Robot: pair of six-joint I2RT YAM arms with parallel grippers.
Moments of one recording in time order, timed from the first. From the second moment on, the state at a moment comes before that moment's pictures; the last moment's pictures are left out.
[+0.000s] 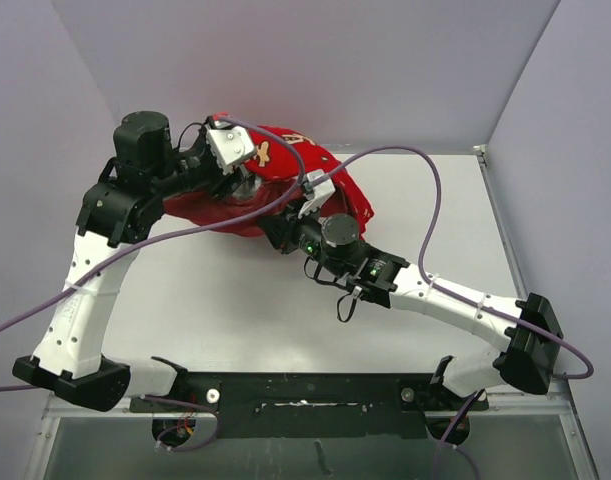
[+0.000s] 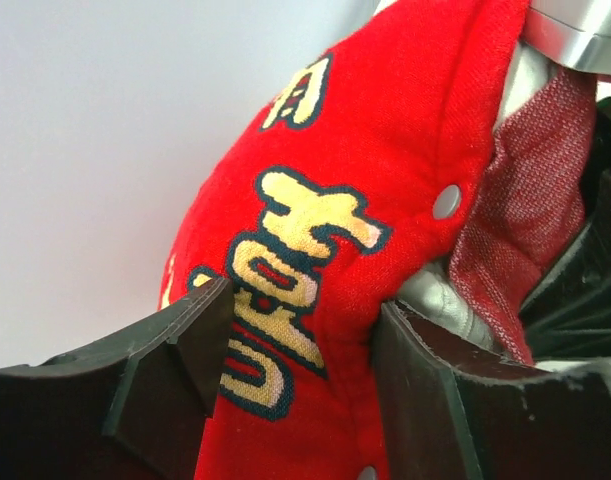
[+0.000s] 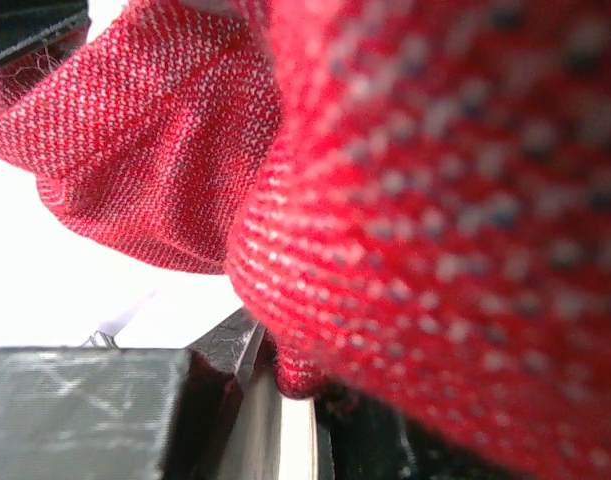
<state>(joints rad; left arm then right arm) -0.40 1.33 1.83 -0.80 0.45 0.62 1.01 1.38 1.13 0.23 0.20 0.42</state>
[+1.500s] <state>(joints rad) -0.43 1.61 2.25 -0.96 0.66 0.27 1.48 1.19 1.10 0.36 1.03 0.42</state>
